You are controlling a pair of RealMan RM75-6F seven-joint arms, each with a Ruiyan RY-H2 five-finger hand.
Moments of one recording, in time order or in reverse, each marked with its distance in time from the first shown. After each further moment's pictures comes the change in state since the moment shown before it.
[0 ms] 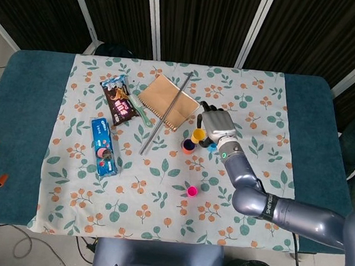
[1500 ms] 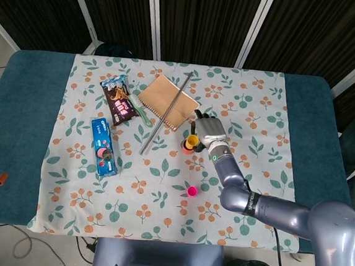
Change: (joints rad) left arm -0.005 0.005 -0.006 -0.009 -0.016 -0.007 0.006; right arm 0.020 -0.165 -0.062 0.190 -0.032 -0.051 0.078
